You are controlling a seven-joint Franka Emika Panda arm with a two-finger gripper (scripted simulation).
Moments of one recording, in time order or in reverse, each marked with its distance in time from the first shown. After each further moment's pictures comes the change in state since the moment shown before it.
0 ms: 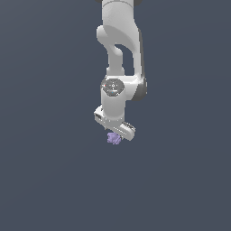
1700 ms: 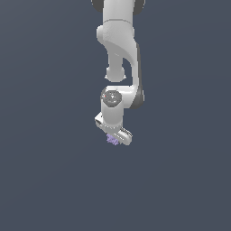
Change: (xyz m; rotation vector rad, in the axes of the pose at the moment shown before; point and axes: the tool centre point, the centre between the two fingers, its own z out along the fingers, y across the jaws) arm 0.002 0.005 0.049 -0.001 0.004 0.044
